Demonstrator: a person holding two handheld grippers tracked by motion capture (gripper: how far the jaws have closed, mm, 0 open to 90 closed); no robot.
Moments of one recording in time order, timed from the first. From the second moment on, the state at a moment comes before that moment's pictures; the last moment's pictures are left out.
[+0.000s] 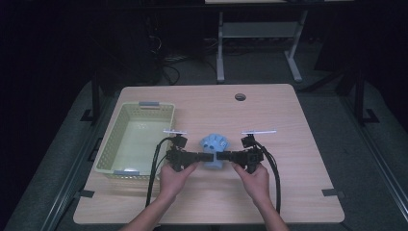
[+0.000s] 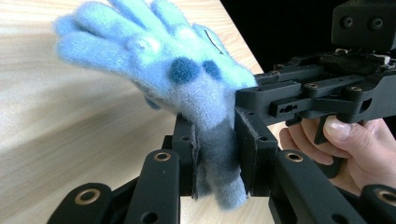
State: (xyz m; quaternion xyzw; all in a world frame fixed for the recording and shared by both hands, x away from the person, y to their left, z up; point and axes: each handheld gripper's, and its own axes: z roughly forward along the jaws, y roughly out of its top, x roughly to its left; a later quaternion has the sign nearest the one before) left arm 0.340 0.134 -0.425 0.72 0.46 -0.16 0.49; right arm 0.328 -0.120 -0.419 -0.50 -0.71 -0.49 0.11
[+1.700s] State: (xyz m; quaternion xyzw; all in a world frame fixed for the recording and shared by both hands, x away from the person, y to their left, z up) left arm 0.350 0.187 -0.385 0.71 0.46 -0.14 0.51; right arm 0.352 -0.068 -0.374 -0.45 -0.75 -0.48 0.10
